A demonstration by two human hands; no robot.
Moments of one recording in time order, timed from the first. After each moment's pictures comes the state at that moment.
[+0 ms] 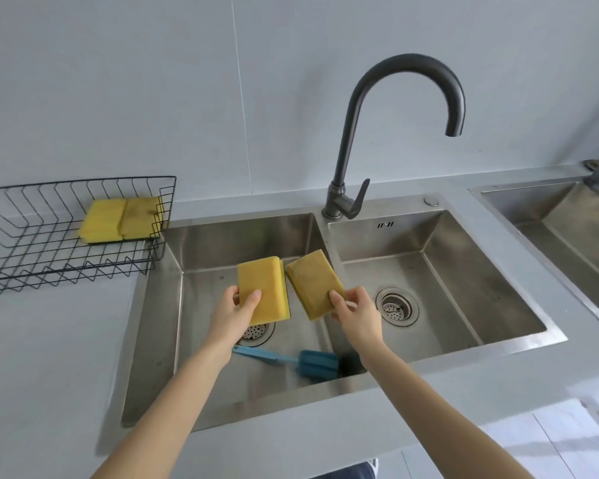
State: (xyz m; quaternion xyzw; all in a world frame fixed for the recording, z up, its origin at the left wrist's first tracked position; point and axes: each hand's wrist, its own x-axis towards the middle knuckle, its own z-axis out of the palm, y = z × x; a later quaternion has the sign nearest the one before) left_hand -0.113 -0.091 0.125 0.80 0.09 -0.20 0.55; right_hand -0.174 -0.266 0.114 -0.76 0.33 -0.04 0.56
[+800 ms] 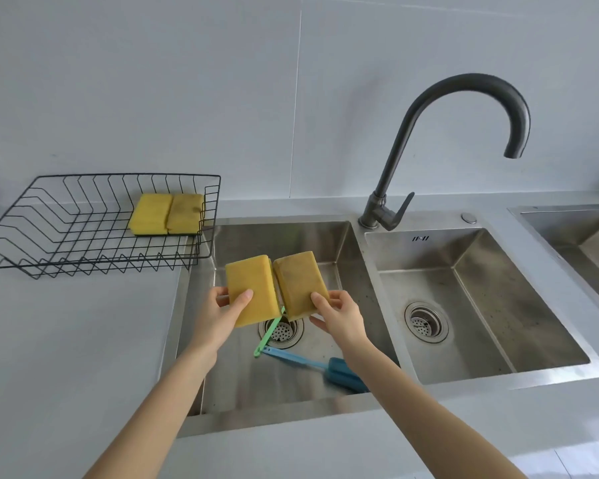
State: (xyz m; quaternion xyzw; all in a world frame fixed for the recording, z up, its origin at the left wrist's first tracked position) left_hand -0.095 -0.012 0.130 0.77 0.14 -0.14 0.60; right_hand -0.135 -0.188 0.125 -0.70 0.29 0.03 0.65
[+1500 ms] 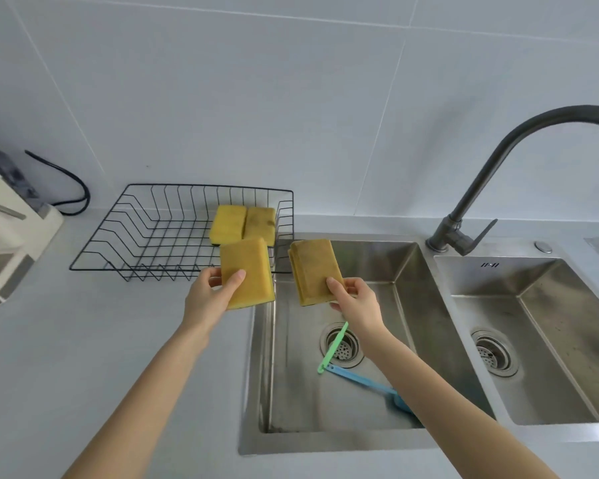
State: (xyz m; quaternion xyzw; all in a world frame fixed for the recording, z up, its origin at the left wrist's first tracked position) left_hand -0.035 0.130 0.157 0.78 0.15 -0.06 0.61; right_hand -0.071 -0.081 0.146 -0.76 0.25 0.01 0.61
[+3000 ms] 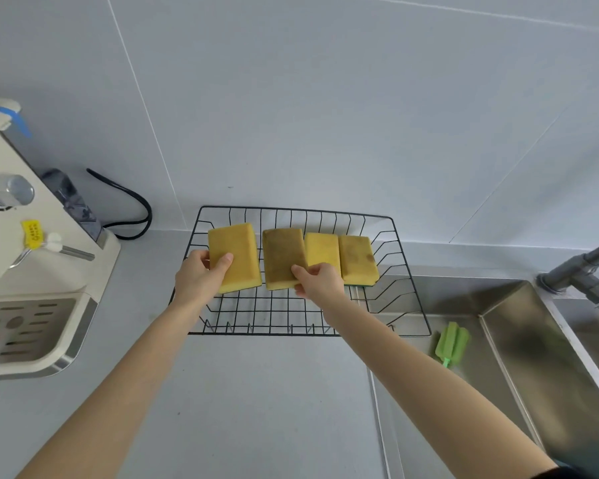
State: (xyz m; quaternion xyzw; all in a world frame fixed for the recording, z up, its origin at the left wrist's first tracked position) left_hand 0.142 0.313 0.146 0.84 0.18 -0.05 0.51; right_hand 0.123 0.142 0.136 -0.78 0.27 0.11 0.56
